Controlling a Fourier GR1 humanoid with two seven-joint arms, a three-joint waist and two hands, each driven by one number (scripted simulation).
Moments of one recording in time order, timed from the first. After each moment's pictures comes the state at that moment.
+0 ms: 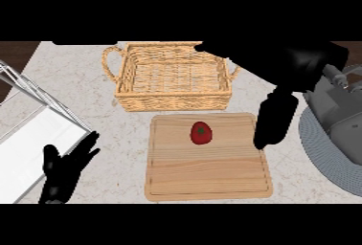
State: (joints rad) left arm 0.06 0.44 -0.31 -1.40 0.39 0.25 0.14; right arm -1.05 -0.56 0.46 -1.63 -0.13 0.68 0.86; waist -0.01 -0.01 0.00
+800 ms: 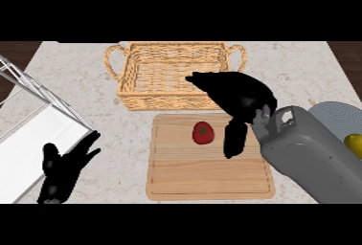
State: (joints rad) left arm 0.07 0.42 -0.27 -1.41 0.35 0.21 0.17; right arm -0.83 -0.38 0.54 -1.57 0.23 0.58 0.72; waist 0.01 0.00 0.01
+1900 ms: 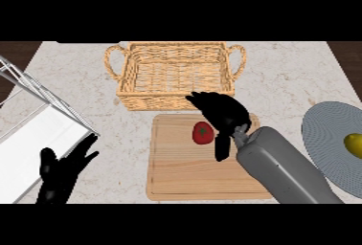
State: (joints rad) left arm 0.11 0.38 -0.21 -1.45 0.28 0.17 0.18; right arm -0.65 -0.24 0.57 -1.34 0.60 0.44 0.44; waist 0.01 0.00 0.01
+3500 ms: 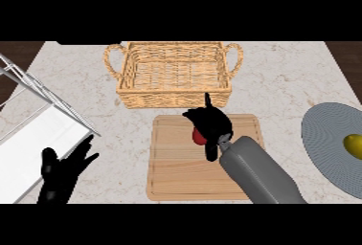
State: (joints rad) left arm 0.13 0.32 -0.14 -1.45 0.20 0.12 0.22; right arm -0.60 -0.07 0.53 -1.06 0.89 0.34 0.26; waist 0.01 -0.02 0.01
